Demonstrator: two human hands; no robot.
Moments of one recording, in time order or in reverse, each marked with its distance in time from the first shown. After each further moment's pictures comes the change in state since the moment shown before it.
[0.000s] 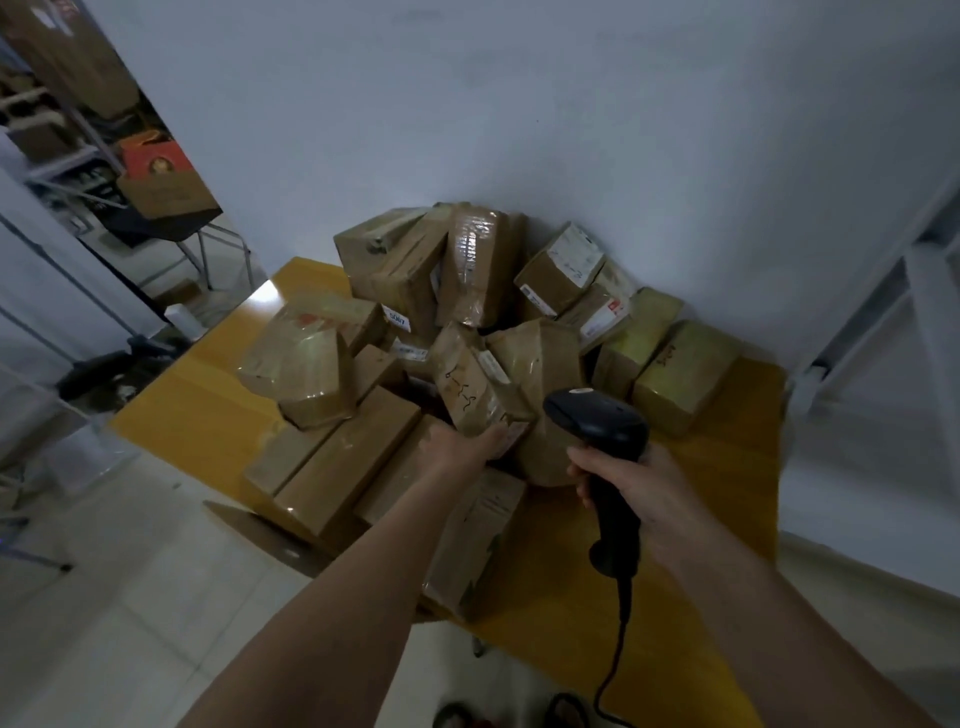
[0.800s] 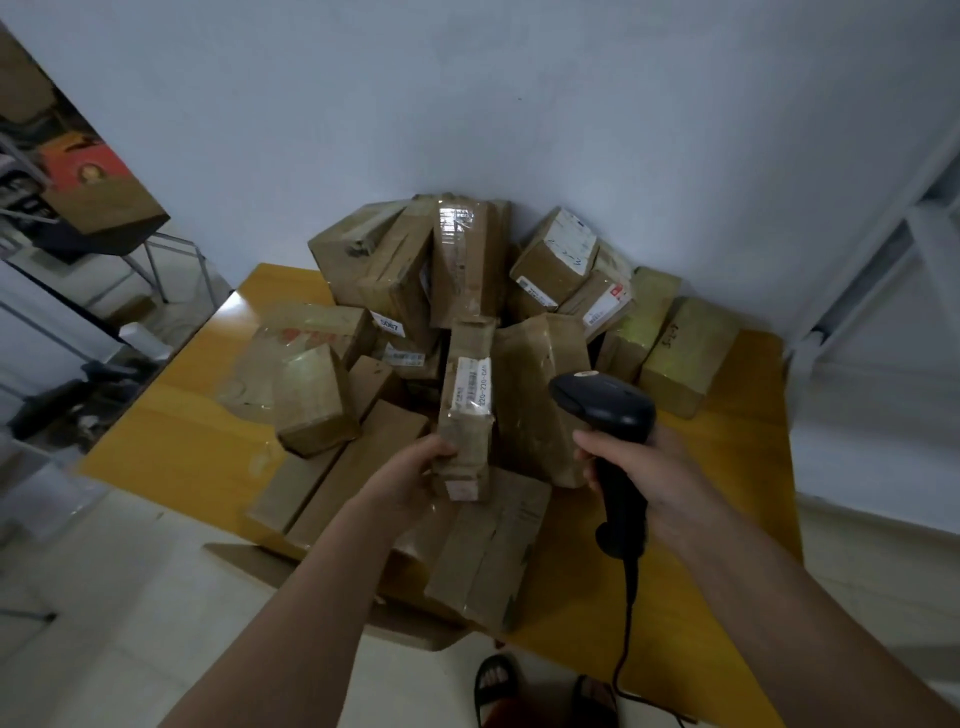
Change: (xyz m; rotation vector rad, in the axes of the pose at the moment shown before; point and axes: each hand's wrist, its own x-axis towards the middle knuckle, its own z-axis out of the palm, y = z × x) left_hand 0.043 -0.039 -0.073 -0.642 -0.633 -0.055; right_hand 0.019 -0.006 0.037 0.076 0.104 -0.012
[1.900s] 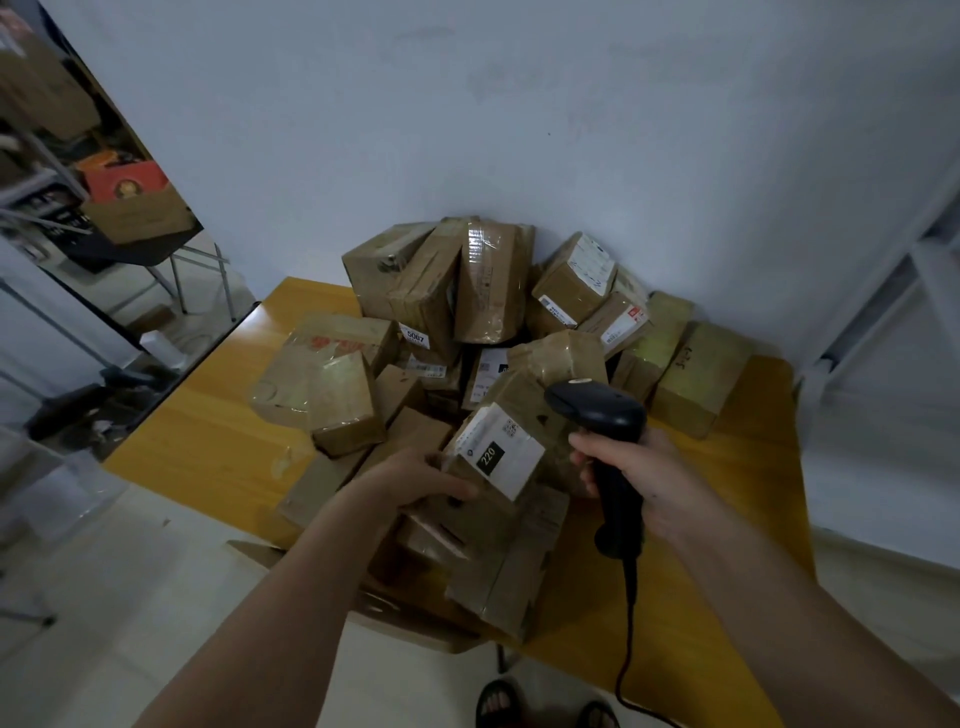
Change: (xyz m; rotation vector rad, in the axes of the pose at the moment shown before) left_hand -0.030 0.033 -0.011 0.832 0.155 -0.120; right_hand -0.005 0.000 0.022 -0.052 -0.059 0.001
